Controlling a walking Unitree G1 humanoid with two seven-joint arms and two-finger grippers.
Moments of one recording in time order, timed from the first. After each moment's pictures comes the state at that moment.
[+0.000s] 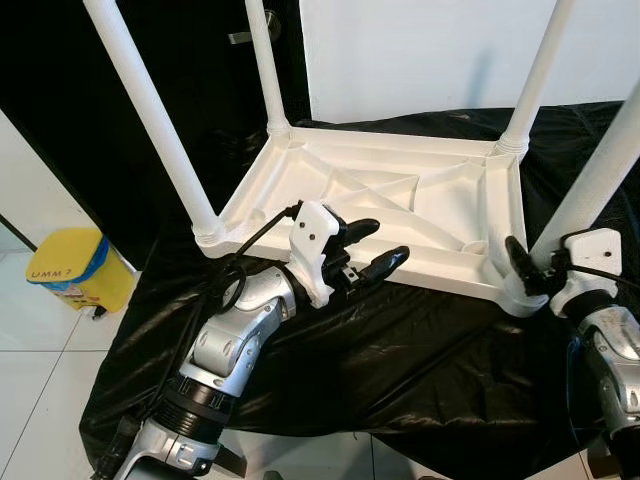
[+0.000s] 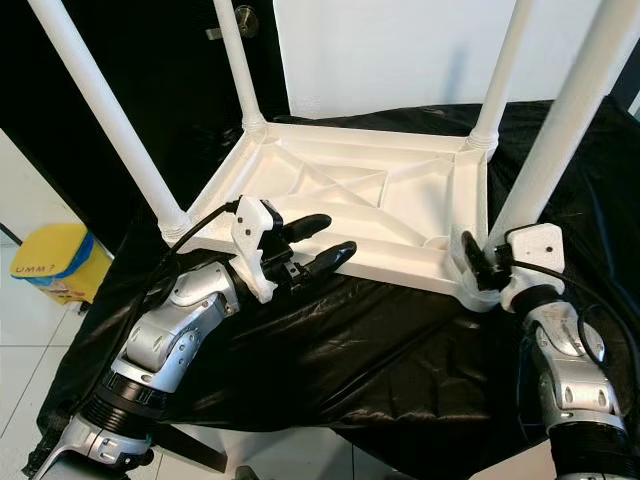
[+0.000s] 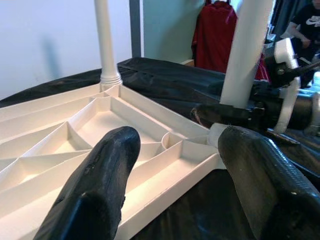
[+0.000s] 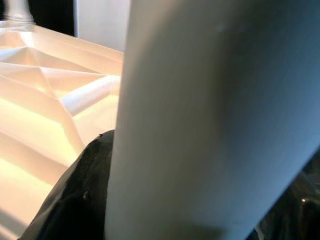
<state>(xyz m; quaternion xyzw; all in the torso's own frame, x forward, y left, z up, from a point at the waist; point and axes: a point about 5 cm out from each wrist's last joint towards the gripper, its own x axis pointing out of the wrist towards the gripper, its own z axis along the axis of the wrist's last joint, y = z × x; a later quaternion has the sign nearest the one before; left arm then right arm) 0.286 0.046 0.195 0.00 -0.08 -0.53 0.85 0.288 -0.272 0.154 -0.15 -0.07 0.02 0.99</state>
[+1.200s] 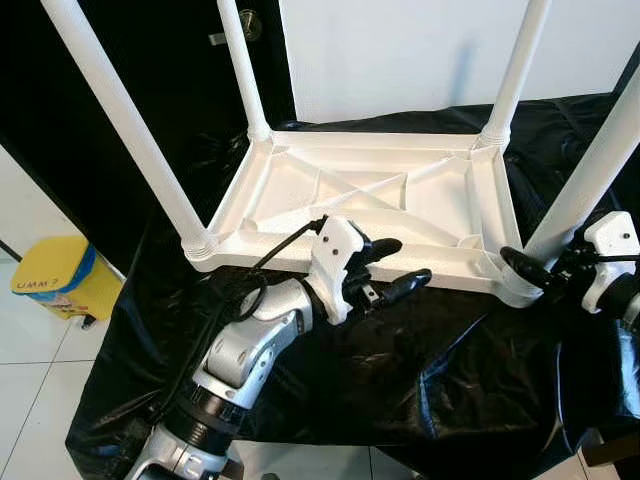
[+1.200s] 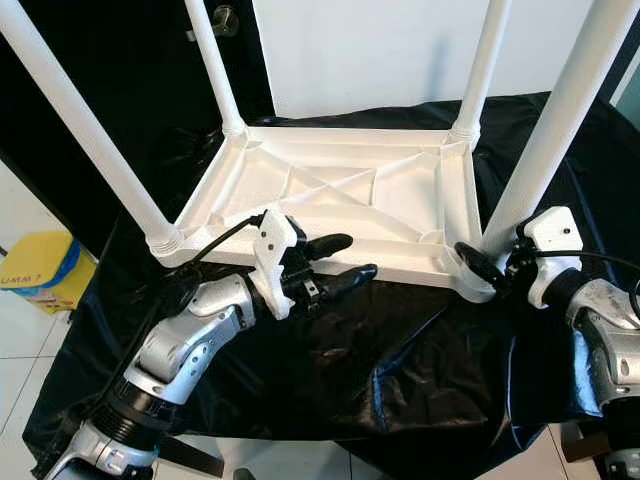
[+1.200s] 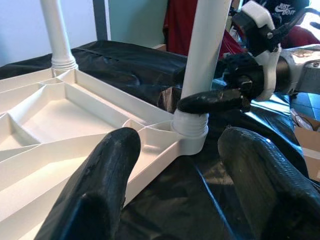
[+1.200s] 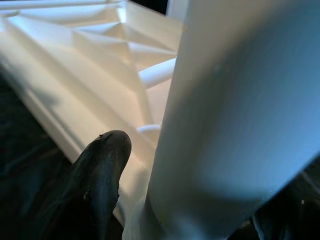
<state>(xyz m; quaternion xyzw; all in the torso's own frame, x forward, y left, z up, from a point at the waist) 0.268 0.028 0.183 0.00 -0.04 -0.57 0.82 0.285 -0.276 0.166 -0.17 0.02 0.28 0.94</state>
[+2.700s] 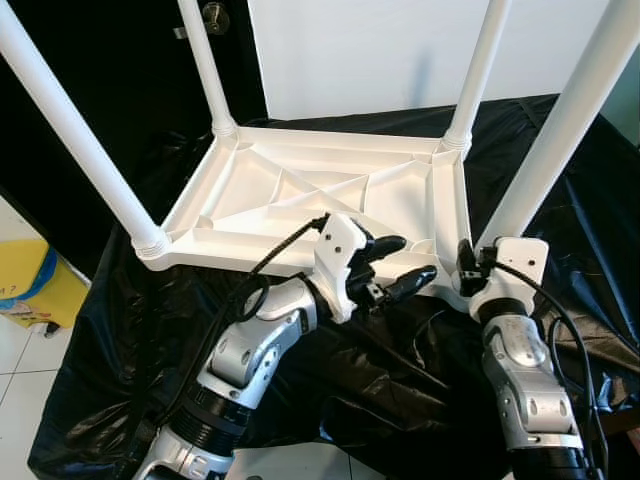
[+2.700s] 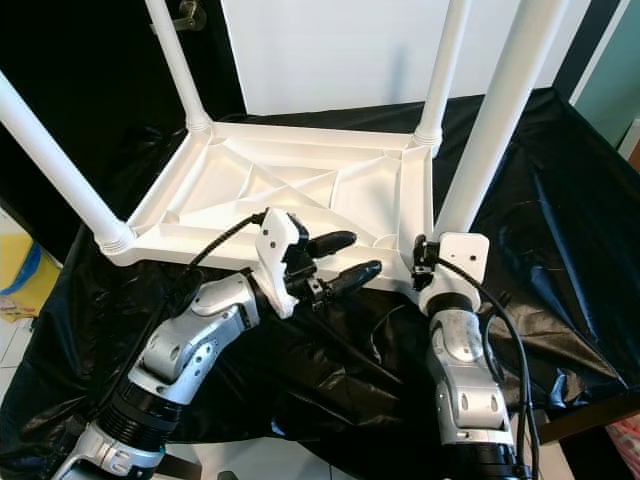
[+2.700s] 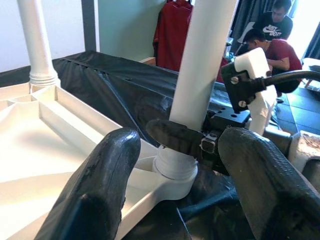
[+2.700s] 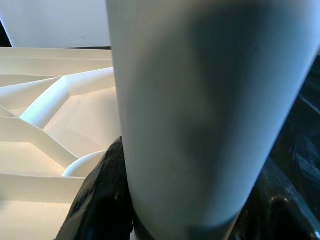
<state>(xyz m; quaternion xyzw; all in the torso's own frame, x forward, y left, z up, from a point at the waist) 0.271 0.027 0.188 -0.03 -0.05 -0.55 0.83 0.275 -0.170 0.138 0.00 -0.03 -0.08 1.00</state>
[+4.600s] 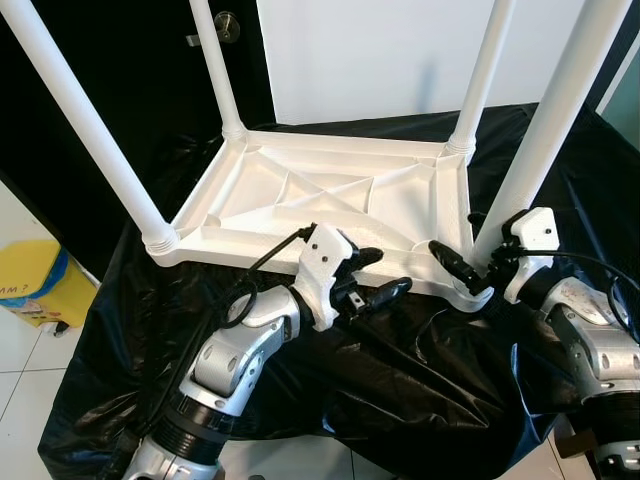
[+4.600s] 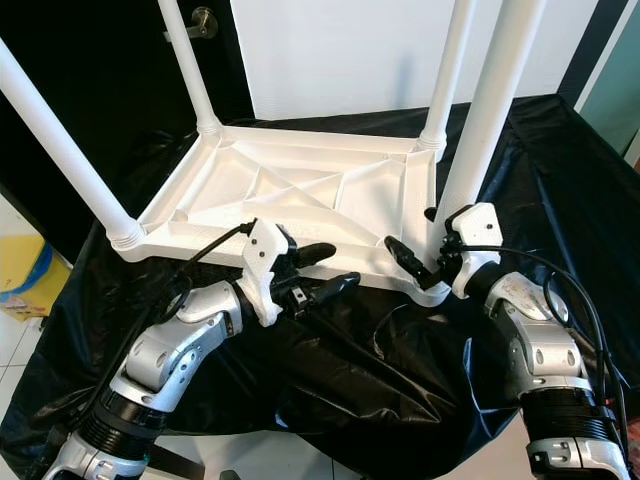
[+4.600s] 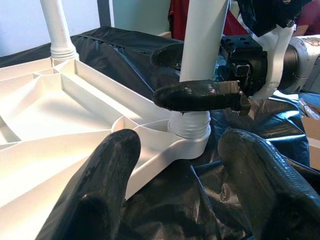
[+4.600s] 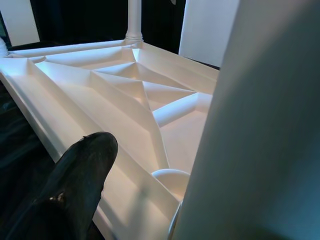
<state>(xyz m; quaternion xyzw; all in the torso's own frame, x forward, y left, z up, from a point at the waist) 0.269 0.044 0.175 0.03 -0.01 -0.54 0.84 0.302 -0.213 0.159 -0.11 -0.04 0.30 0.95</state>
